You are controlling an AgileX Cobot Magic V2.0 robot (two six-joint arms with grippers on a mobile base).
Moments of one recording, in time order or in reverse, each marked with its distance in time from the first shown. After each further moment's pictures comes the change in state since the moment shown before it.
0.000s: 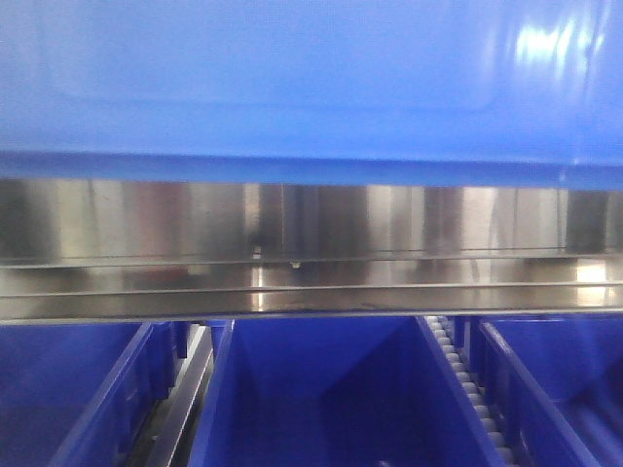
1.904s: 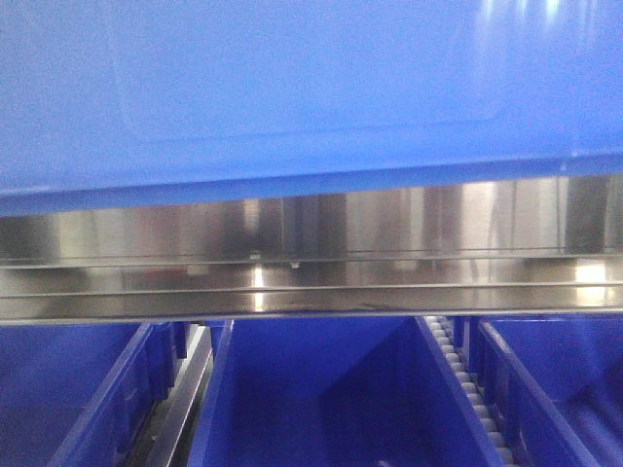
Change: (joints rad) left arm 0.000 -0.006 0.043 0.039 0.007 -0.025; right arm -0.006 0.000 0.000 -0.023 -0.123 0.002
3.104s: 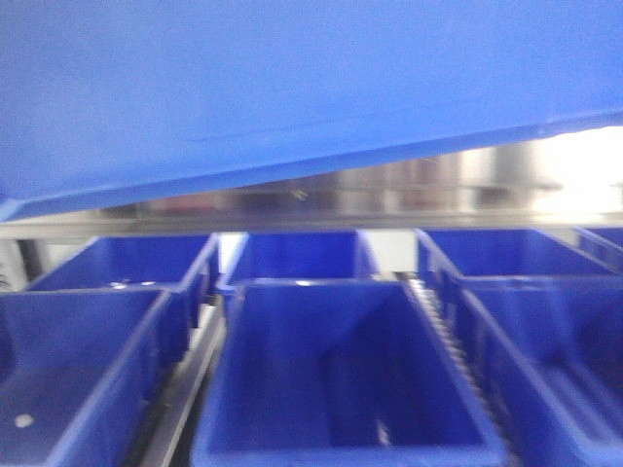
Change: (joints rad) left arm 0.000 -0.011 0.000 0.016 0.036 -0.009; right arm -0.008 -0.003 0.000 -0.026 -0.153 0.008
